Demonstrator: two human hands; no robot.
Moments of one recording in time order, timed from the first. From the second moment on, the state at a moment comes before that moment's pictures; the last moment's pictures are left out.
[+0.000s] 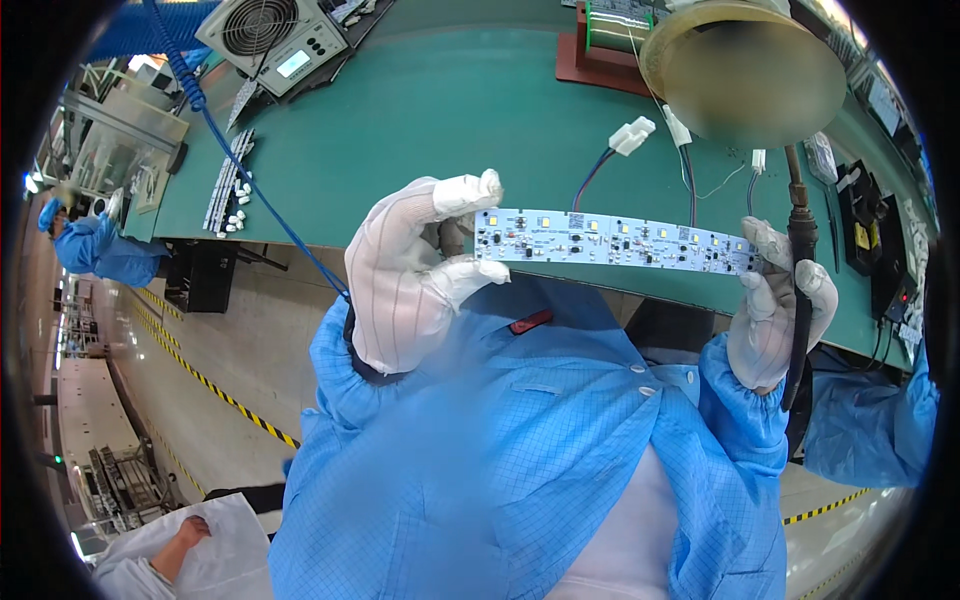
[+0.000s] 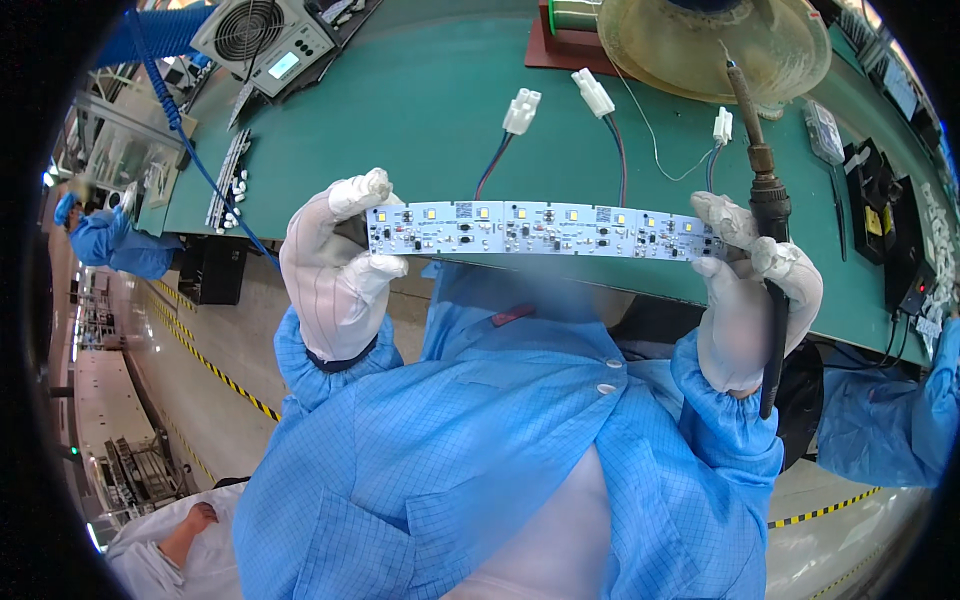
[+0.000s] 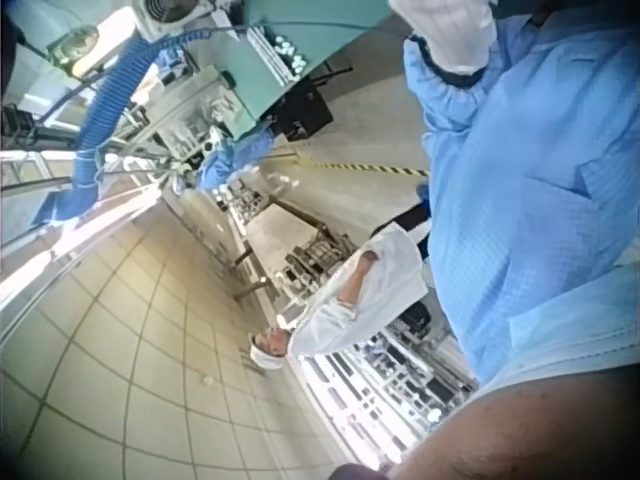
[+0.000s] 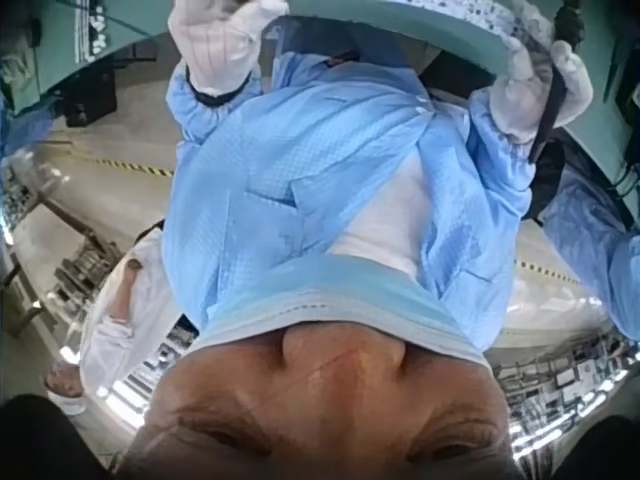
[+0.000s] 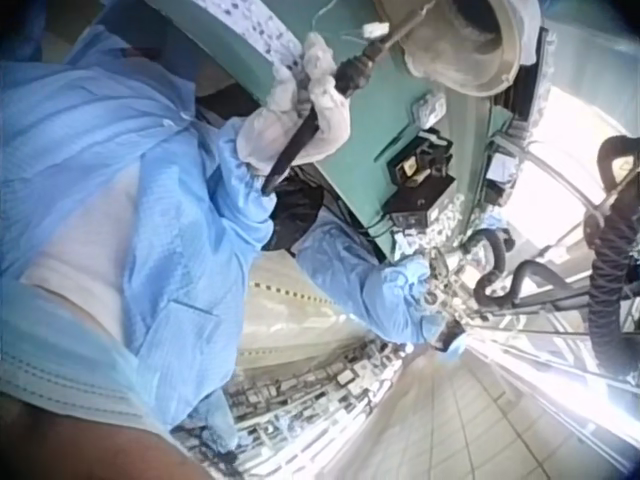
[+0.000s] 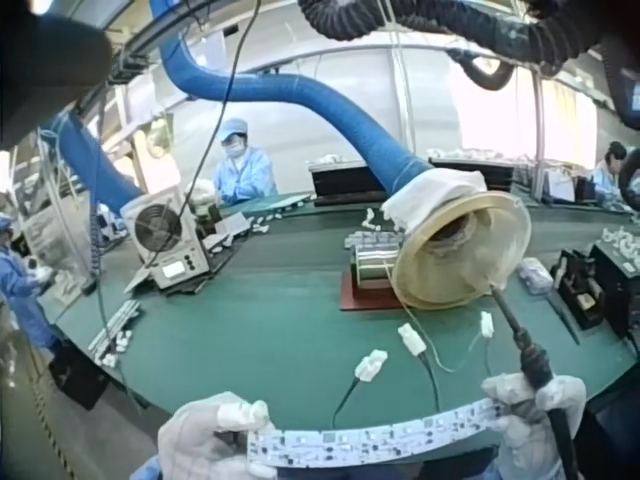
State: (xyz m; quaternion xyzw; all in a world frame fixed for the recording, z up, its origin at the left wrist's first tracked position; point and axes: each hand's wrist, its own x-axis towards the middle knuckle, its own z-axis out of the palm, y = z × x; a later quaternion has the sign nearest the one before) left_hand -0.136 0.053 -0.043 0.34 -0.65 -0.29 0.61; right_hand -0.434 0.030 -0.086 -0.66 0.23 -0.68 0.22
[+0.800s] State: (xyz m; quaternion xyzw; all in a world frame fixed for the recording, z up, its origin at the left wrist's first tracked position) left_hand -0.129 0.054 -0.059 0.34 -0.58 -0.39 0.63; right_hand -0.422 0.038 -0.070 -0.61 0.13 -0.74 0.26
